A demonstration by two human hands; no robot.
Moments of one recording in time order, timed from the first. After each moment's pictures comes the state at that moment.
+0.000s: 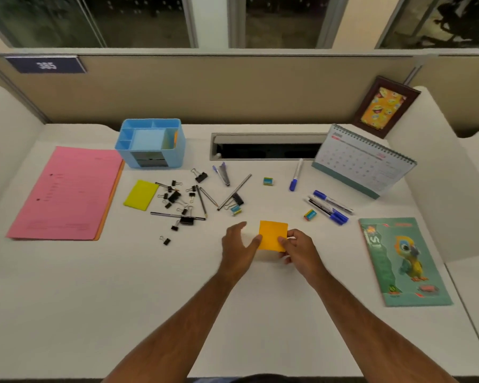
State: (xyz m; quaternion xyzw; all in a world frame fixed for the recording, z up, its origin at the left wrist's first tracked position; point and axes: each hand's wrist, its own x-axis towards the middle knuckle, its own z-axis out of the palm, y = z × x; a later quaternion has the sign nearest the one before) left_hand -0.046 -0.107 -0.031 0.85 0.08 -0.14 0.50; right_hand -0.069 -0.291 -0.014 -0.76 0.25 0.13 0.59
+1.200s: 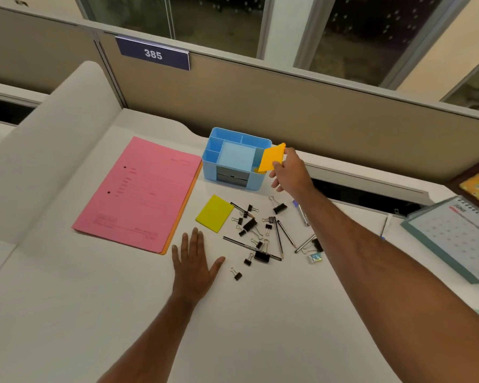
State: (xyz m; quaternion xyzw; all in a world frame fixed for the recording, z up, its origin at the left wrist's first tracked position) left_hand 0.023 0.197 -0.104 0.98 0.06 -0.04 0.16; right_hand 0.251 -0.031 0.068 -0.89 0.07 0.07 0.44
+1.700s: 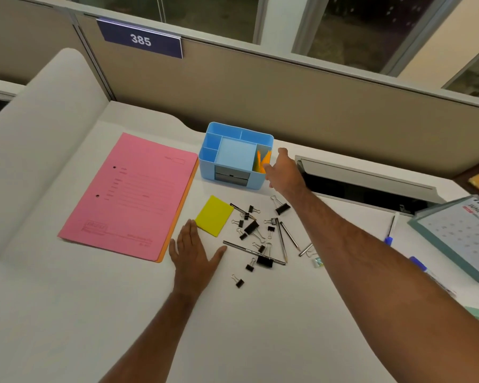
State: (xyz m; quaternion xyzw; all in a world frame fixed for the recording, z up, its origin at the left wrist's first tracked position) left_hand 0.063 0.193 -0.098 0.97 0.12 0.01 0.21; right_hand 0.286 -0.016 0.017 -0.94 0.10 0.09 0.33
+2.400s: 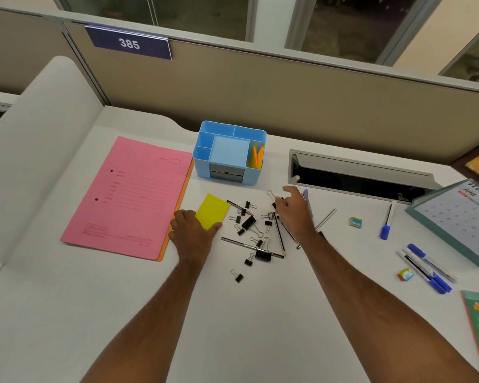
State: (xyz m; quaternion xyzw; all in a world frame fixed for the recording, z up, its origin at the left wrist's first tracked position) left_hand 0.119 0.188 -0.062 0.95 0.22 -0.01 0.20; right_hand 0.178 -0.059 -0.019 -0.88 0.14 0.06 0.44
